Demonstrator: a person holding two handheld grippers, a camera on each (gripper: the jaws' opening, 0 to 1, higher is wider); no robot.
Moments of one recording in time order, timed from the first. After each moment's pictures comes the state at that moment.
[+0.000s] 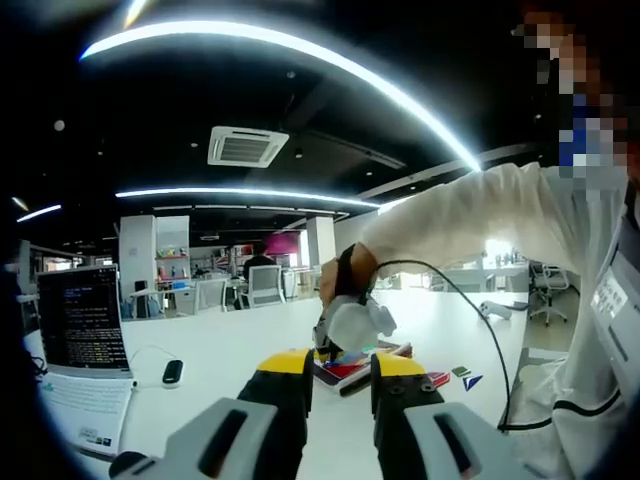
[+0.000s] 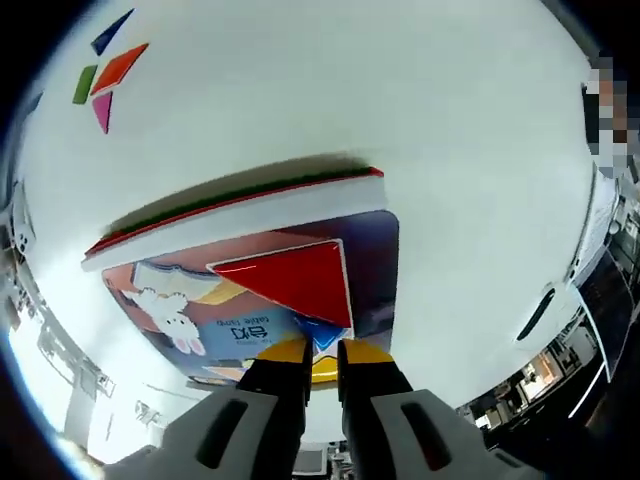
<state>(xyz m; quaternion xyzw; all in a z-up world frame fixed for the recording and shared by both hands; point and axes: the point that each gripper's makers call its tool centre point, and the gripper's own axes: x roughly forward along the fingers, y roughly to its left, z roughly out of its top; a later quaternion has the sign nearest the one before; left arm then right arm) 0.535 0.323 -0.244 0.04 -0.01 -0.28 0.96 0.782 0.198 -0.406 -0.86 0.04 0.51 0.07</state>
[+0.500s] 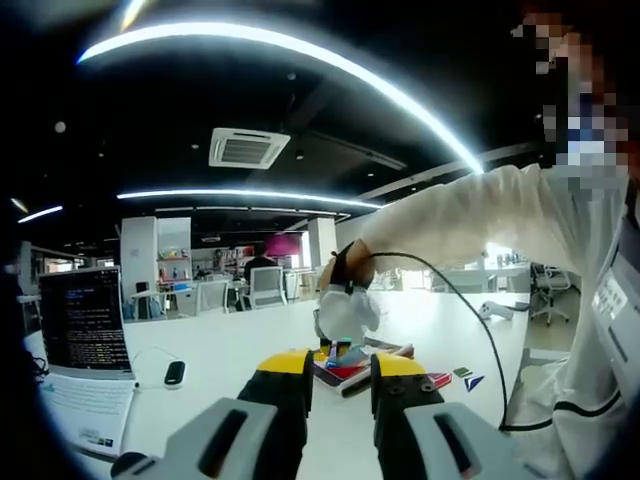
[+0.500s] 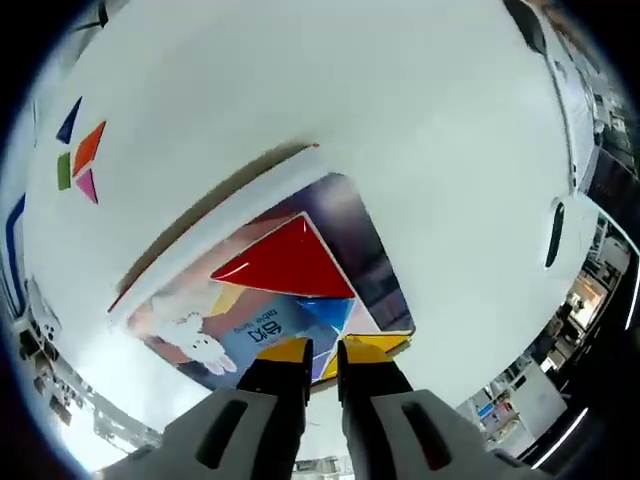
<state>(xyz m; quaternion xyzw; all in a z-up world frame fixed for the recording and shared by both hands) 0.536 0.327 -0.241 0.04 -0.01 -0.27 0.96 0.793 0.183 -0.390 -0.81 0.15 0.52 0.21</state>
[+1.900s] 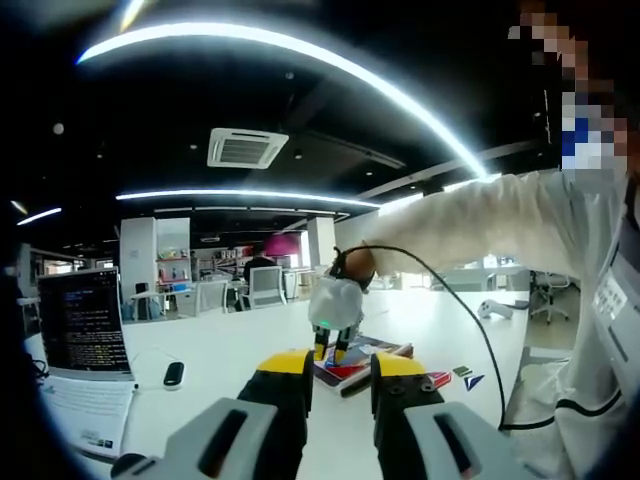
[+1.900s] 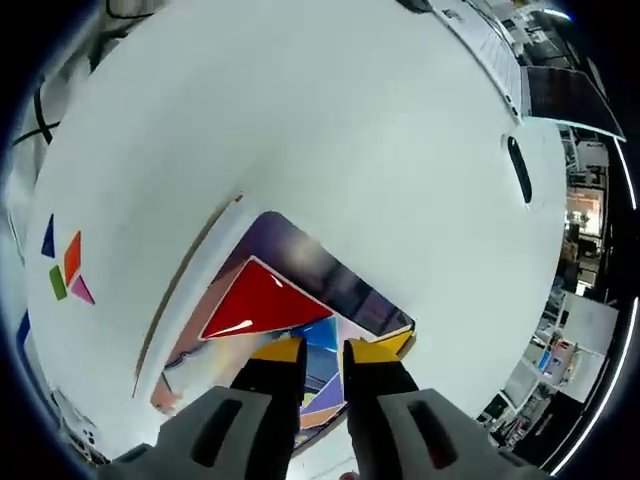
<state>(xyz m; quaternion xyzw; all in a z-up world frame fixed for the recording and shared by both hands) 0.537 0.323 -0.242 0.04 -0.01 -0.28 0.96 0.779 0.200 -0.395 -0.71 0.22 0.56 0.37</state>
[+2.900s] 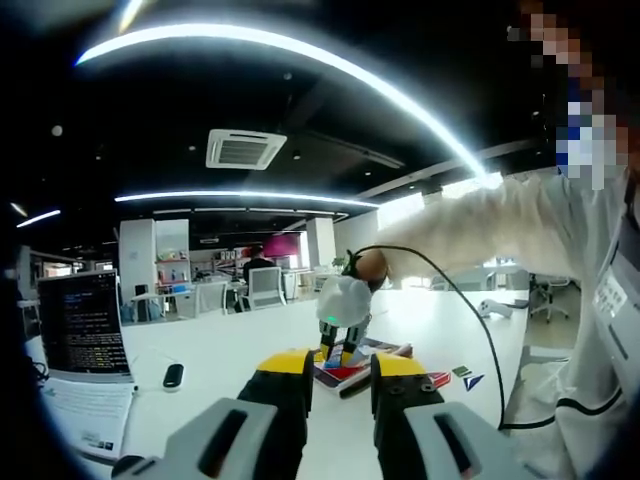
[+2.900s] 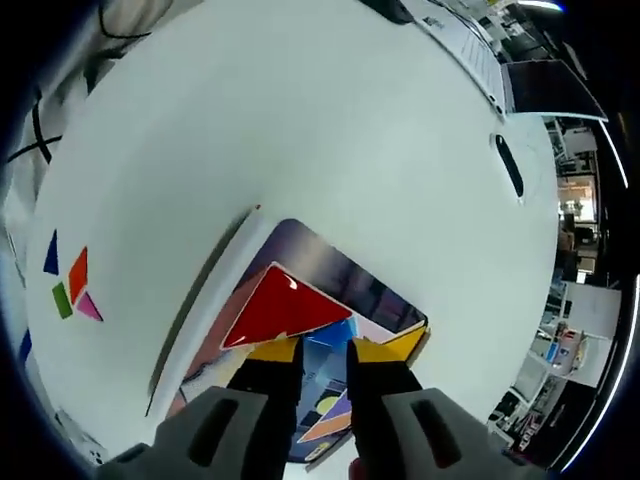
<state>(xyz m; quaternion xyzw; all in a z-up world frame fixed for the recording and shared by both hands) 0.537 0.321 -0.240 0.05 -0.01 -0.28 0.96 0.774 0.194 -0.395 -0.70 0.19 0.57 0.39</state>
